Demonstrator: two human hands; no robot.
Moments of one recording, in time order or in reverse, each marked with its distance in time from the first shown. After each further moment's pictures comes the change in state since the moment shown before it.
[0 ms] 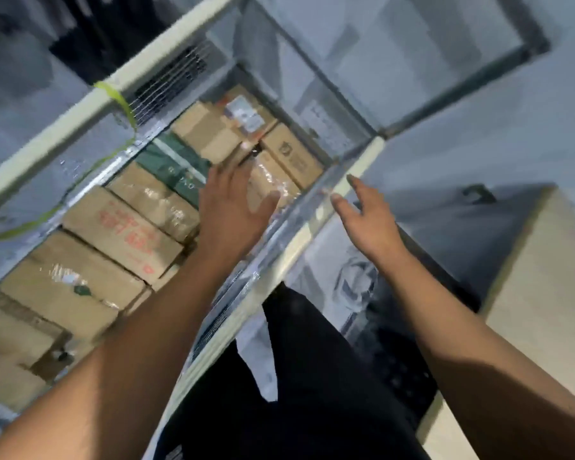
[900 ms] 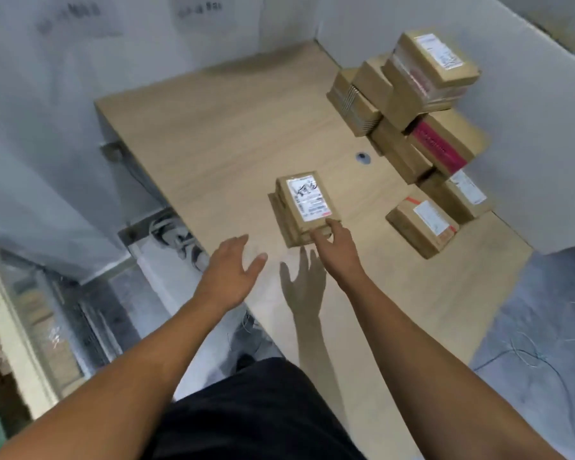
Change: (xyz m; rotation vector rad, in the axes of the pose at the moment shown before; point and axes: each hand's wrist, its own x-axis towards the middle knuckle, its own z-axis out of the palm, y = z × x) left_hand -0.350 0.251 0.269 0.408 -1.037 0.832; right_hand -0.468 0.375 -0.036 0.852 0.890 0.923
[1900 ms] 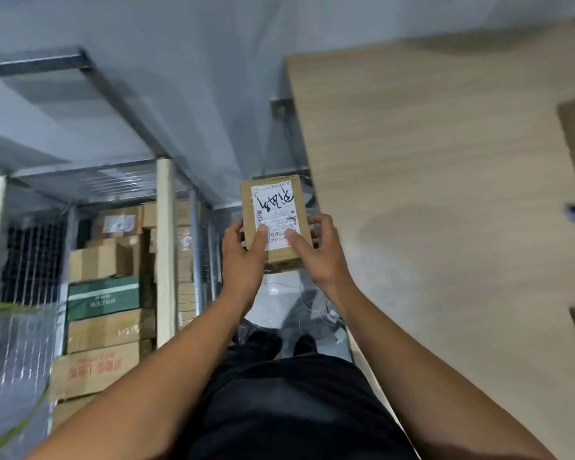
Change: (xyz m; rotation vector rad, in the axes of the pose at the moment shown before) left_hand -0.023 -0.098 -0.069 -0.800 0.814 -0.448; right_hand -0.025 -0.102 0.205 0.226 -0.611 -0.290
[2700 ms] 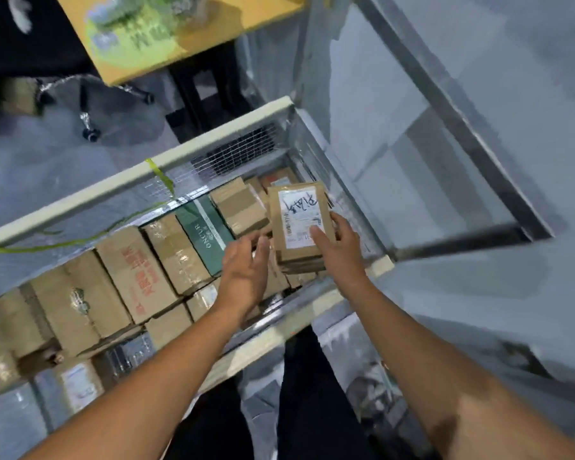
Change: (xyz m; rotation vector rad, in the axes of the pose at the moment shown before) left_hand 0.215 -0.079 -0.307 -0.054 0.785 -0.329; right_hand 0.237 -0.078 0.476 -0.623 -0.901 -0.176
